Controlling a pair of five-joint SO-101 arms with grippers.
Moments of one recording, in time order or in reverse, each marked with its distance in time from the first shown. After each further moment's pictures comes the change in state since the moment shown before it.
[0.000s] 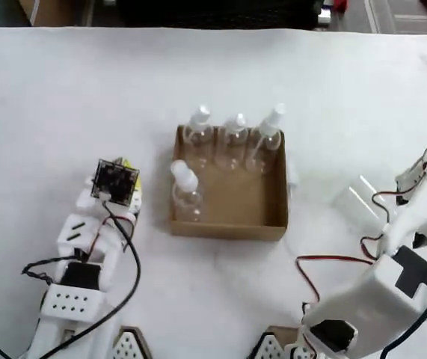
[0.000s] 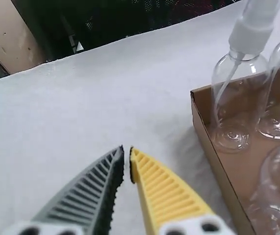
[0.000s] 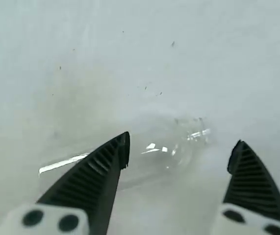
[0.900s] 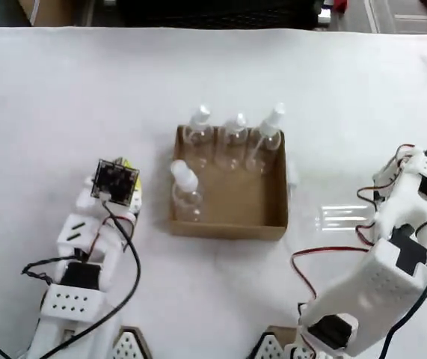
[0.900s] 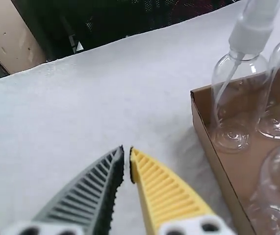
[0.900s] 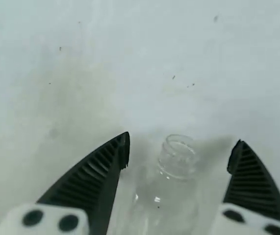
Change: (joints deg) left arm 0.0 0.0 0.0 0.0 0.0; right arm -5.3 7.1 1.2 -5.7 -3.5
